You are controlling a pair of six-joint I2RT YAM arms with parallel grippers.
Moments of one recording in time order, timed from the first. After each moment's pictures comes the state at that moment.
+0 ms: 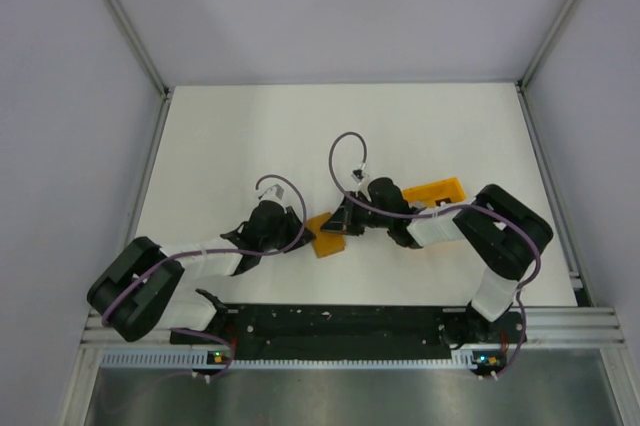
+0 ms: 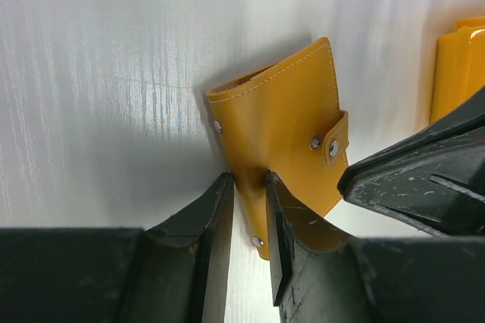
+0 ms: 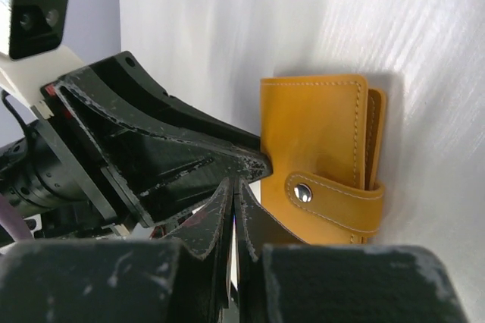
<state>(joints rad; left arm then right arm) -0.65 1.32 0.35 0.29 0.06 -0.94 0.75 1.73 0.65 0.61 -0.42 1.00</state>
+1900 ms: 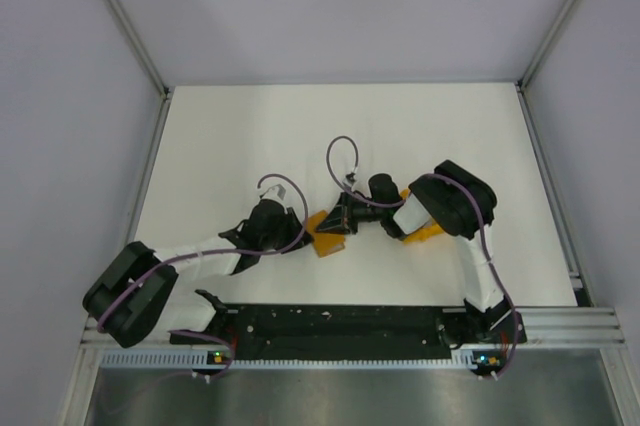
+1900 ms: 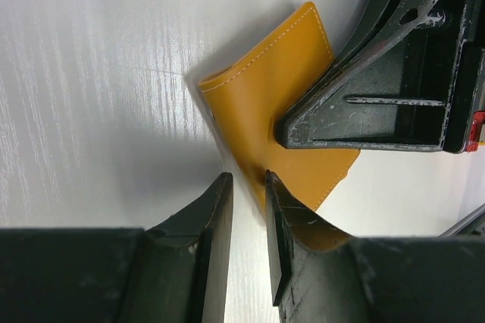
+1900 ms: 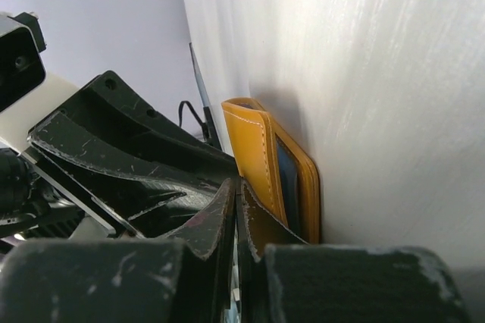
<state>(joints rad) -0.65 1.29 0.37 0.20 0.07 -0.88 0.62 2.19 0.78 0.95 -0.83 1.24</state>
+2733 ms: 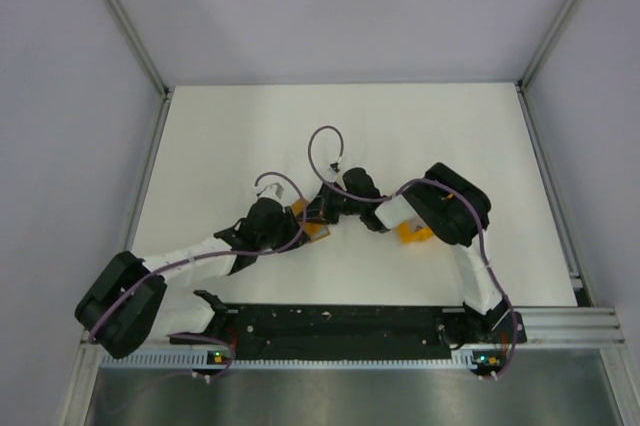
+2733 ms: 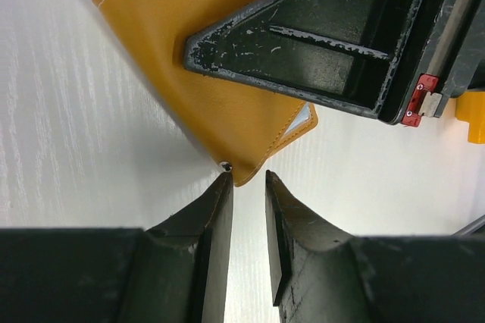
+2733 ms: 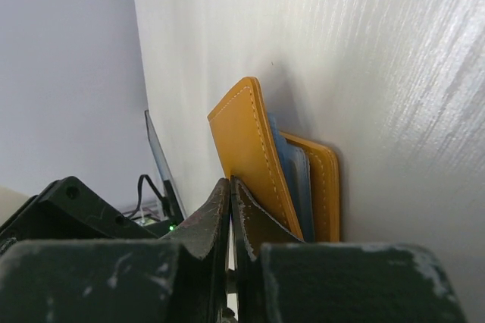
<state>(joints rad) -0.65 1.22 0.40 0.09 0.04 -0.85 0.74 2.17 0.95 0.70 -0.51 1.13</state>
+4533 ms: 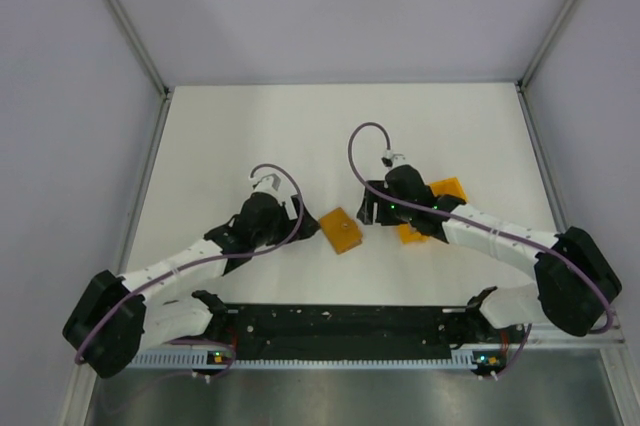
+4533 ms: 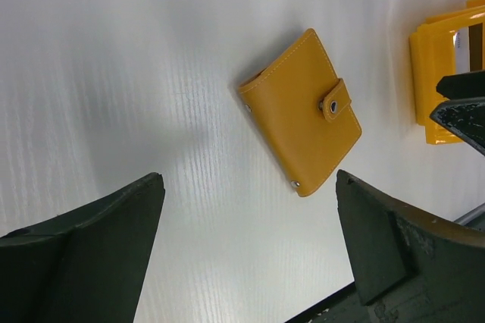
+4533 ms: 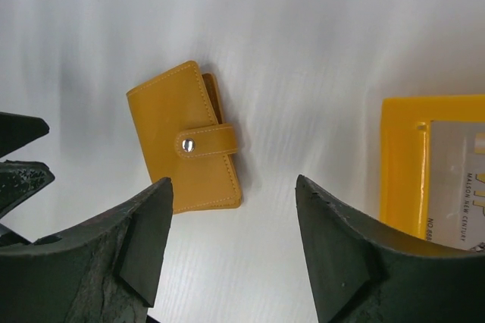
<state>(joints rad) -0.65 1.10 0.45 -0.01 0.01 -0.80 0.71 1.33 0.74 -0.17 0.04 0.61</state>
